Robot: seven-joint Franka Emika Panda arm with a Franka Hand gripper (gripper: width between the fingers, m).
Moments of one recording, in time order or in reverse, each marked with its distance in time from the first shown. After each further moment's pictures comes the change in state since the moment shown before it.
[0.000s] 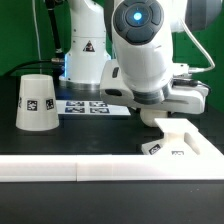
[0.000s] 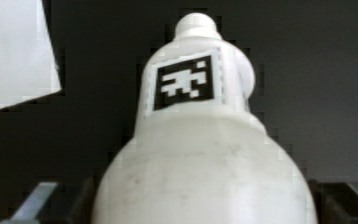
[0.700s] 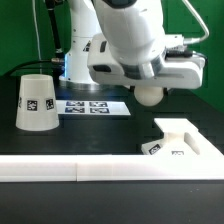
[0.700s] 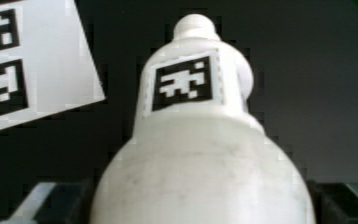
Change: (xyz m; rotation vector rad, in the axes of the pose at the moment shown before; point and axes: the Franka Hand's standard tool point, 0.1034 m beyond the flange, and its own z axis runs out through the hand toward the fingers) arm -0.024 0.008 -0.077 0.032 -0.049 -0.039
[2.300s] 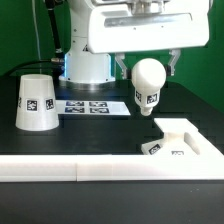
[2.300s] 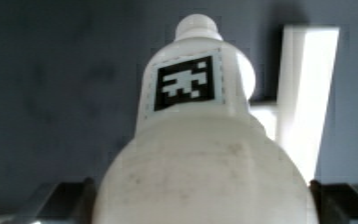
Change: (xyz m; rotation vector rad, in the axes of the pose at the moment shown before) arm 0.020 -0.014 -0.087 -0.162 1.025 -0.437
